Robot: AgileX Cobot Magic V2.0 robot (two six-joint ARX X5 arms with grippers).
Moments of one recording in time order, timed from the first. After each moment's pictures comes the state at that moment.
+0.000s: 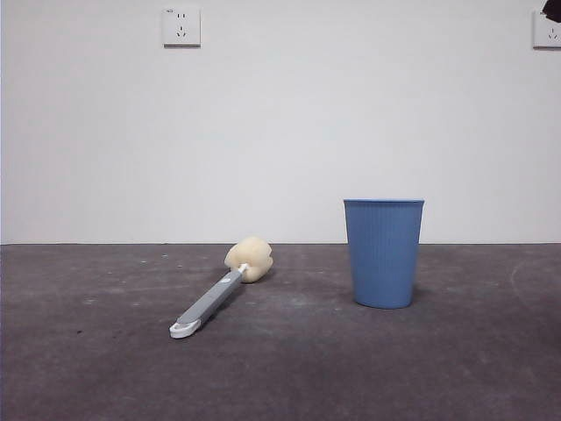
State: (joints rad) left arm -0.03 0.00 0.03 -0.21 0.09 -0.02; right arm 0.61 0.68 0.85 -0.92 -0.23 0.27
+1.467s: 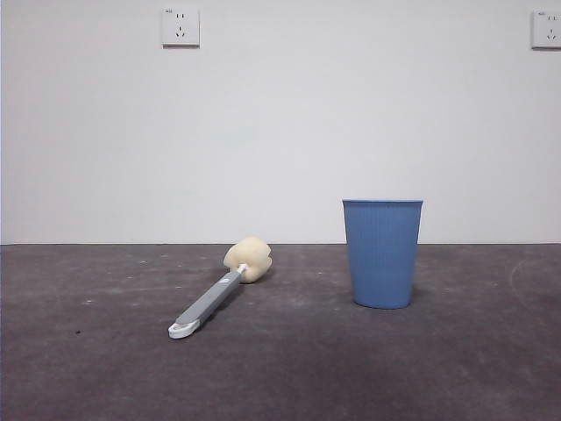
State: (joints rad) left arm -0.03 0.00 0.03 -0.22 0.08 -0.02; right arm 0.27 0.45 0.67 -0.46 -0.13 0.02
